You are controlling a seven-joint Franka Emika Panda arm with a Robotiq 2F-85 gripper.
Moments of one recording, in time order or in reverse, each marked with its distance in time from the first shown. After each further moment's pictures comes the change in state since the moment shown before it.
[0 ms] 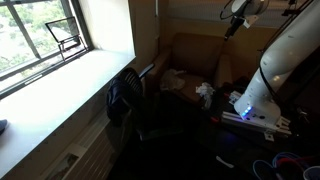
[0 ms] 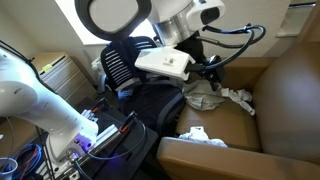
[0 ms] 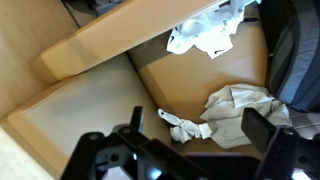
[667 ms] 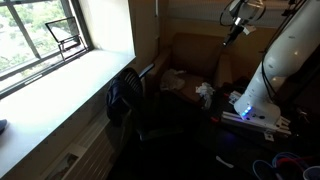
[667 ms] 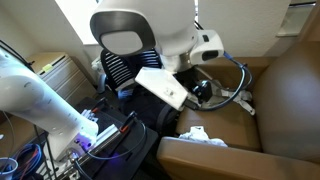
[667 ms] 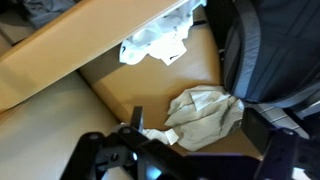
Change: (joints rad) arm 0.175 0.098 -0.202 0.001 0.416 -0.101 -0.294
